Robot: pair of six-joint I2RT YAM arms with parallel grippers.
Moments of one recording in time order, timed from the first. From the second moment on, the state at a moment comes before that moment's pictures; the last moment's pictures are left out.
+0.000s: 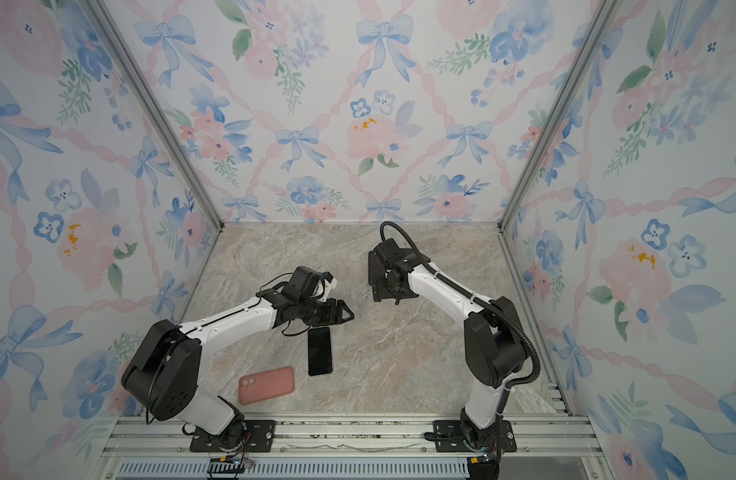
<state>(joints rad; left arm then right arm) -0.56 1.53 0.92 -0.34 0.41 -0.58 0.60 1.76 1.39 -0.81 0.12 0.41</state>
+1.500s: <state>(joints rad) -0.10 1.09 0.63 -0.52 0.36 -0.62 1.10 2.06 1.48 -0.67 0.05 0.88</state>
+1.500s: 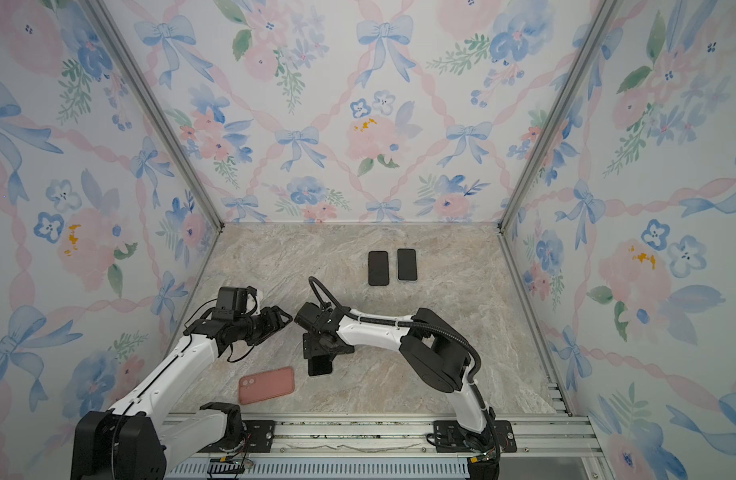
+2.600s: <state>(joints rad) -0.07 1.10 0.63 -0.52 0.36 -0.62 1.15 2.18 1.67 -0.83 0.14 0.86</state>
